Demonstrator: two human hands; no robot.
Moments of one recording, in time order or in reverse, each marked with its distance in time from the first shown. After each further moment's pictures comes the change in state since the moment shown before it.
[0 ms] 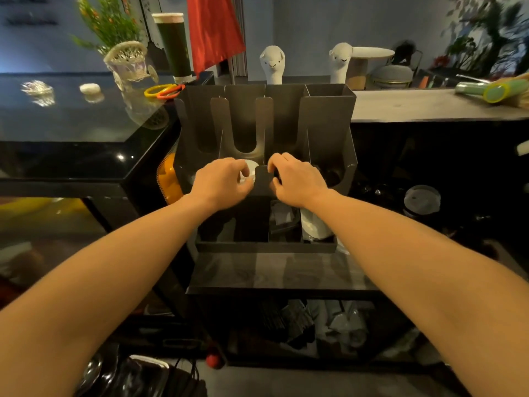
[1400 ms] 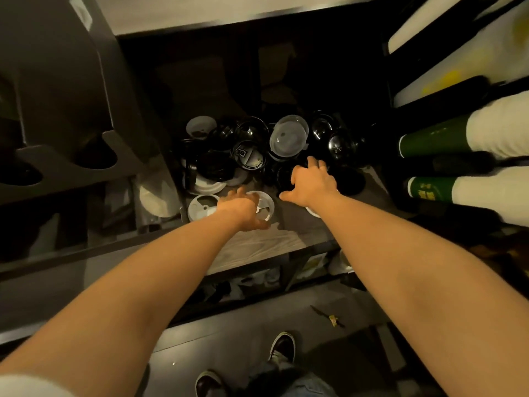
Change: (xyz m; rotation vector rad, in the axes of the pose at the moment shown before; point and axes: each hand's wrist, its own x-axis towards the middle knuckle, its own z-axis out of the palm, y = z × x) left_hand 0.068 0.308 0.314 0.258 -0.960 0.040; right_hand -0.201 0.370 0.004 -0.169 -0.455 0.826
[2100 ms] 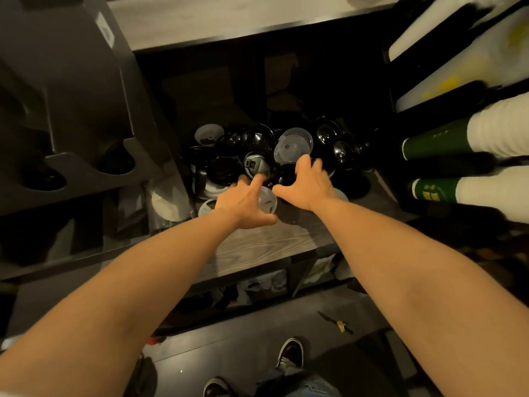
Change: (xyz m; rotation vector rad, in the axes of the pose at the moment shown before) left_hand -0.017 -0.015 -0.015 -0.157 0.254 0.102; right_hand -0.017 -0.020 -0.007 0.370 0.126 0.017
